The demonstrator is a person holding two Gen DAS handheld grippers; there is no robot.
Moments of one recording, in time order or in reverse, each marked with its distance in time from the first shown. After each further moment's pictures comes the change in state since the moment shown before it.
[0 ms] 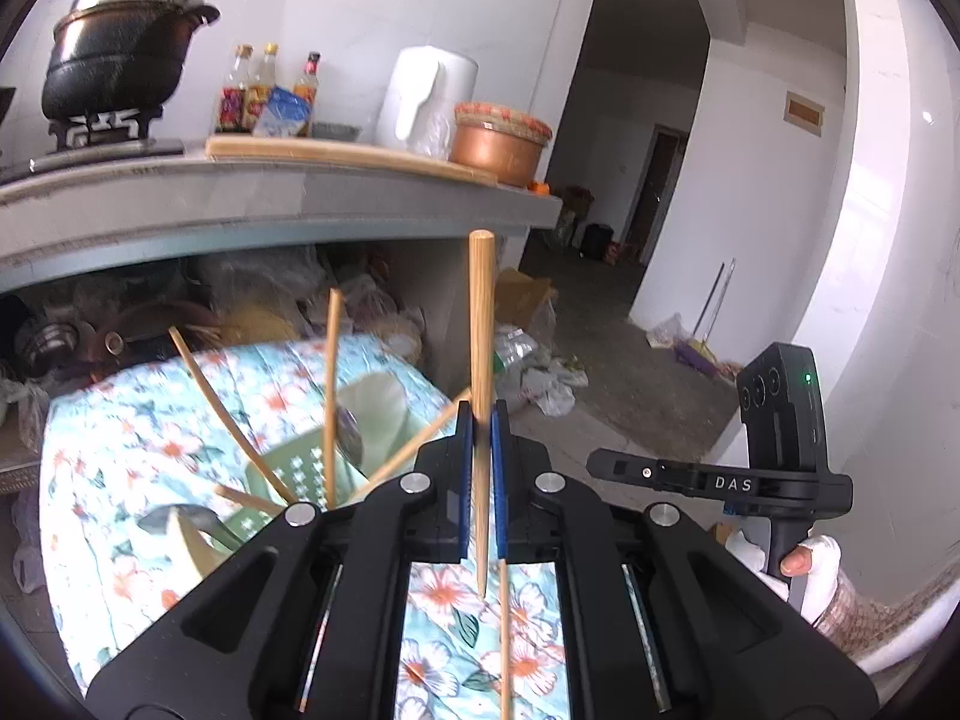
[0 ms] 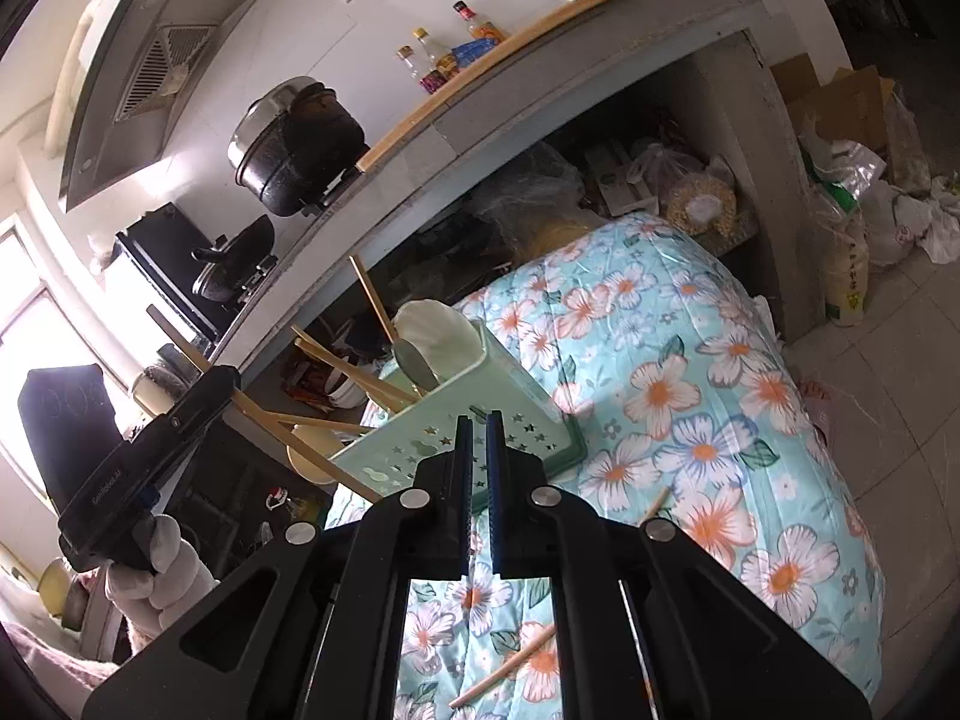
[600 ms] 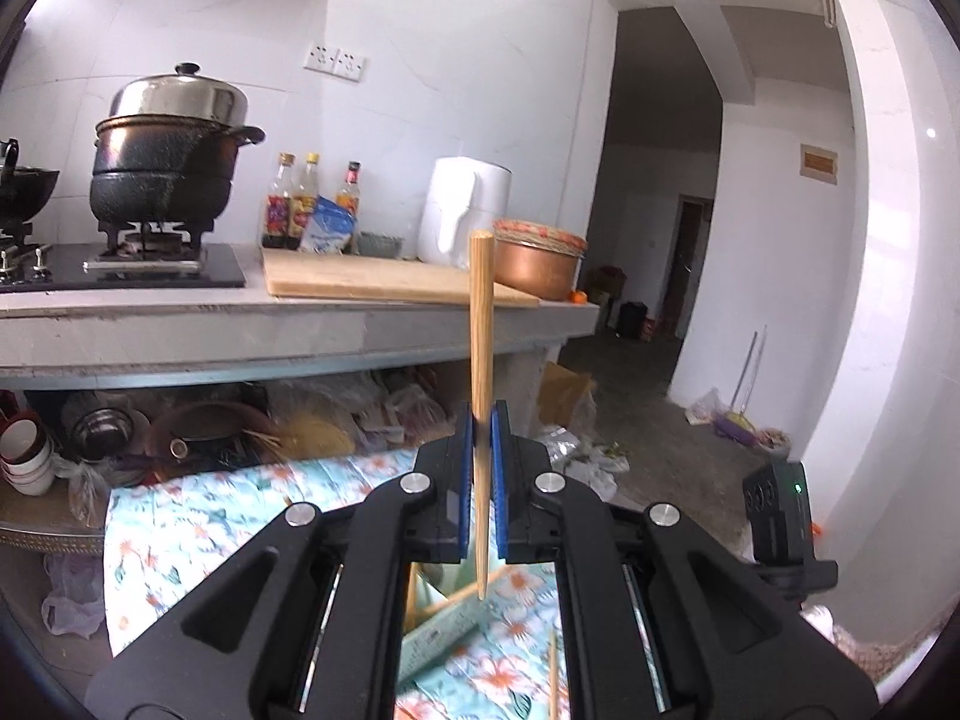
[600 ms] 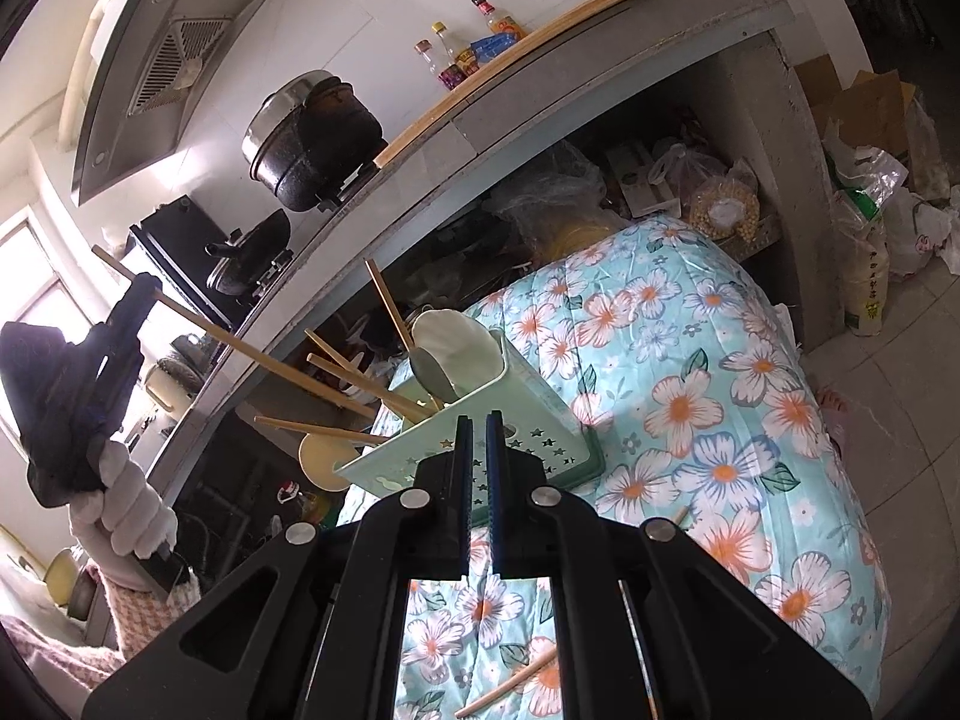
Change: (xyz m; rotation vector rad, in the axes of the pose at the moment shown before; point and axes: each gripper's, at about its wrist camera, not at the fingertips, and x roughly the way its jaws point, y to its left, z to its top) left arm -0.049 0.014 0.061 0.031 -0.214 0.112; right arm 0.013 0.000 0.011 -0.012 0.019 0.036
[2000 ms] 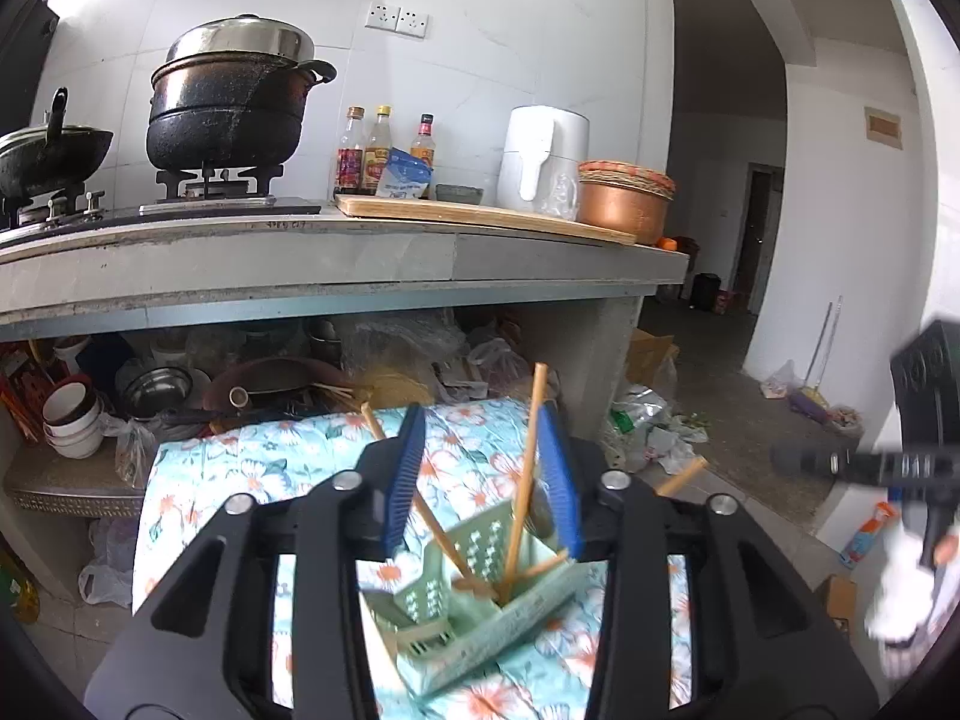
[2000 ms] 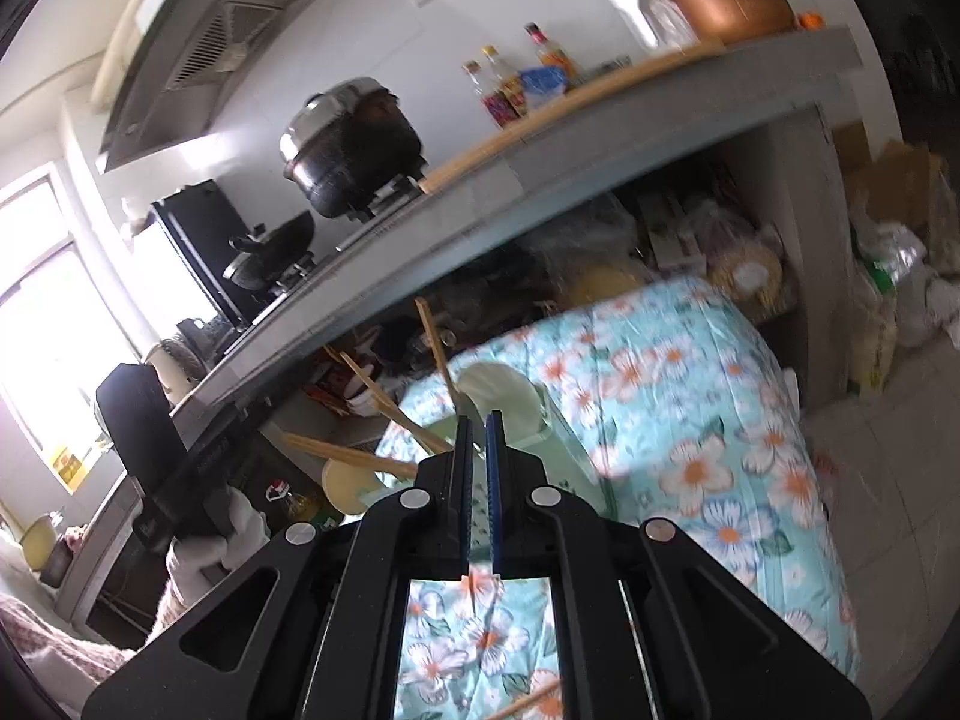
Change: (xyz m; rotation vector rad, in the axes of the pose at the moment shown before) left arm 0.034 0.038 -0.066 0.006 0.074 0.171; right arm -0.012 0.043 0.023 -0.138 -0.065 0.010
